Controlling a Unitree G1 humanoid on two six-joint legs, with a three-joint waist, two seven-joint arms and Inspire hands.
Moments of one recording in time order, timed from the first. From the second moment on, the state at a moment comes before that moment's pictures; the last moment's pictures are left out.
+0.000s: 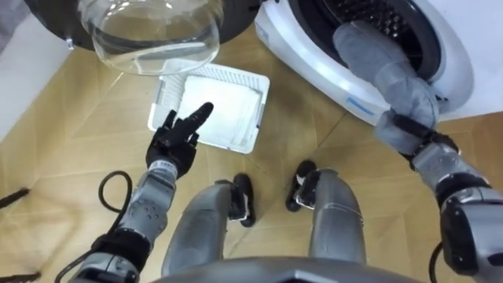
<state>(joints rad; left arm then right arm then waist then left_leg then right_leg) -0.07 0.18 -0.24 0.69 -1.17 -0.12 0.02 -0.46 -0.40 -0.02 1.21 0.83 0.16 -0.36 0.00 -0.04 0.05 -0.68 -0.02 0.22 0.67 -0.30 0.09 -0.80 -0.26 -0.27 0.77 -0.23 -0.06</state>
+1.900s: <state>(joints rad) -0.19 0.19 -0.32 0.73 -1.05 -0.01 -0.05 -0.58 -0.48 0.18 1.14 0.83 0.18 0.02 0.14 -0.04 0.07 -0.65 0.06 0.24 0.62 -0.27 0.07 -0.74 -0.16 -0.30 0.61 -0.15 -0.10</state>
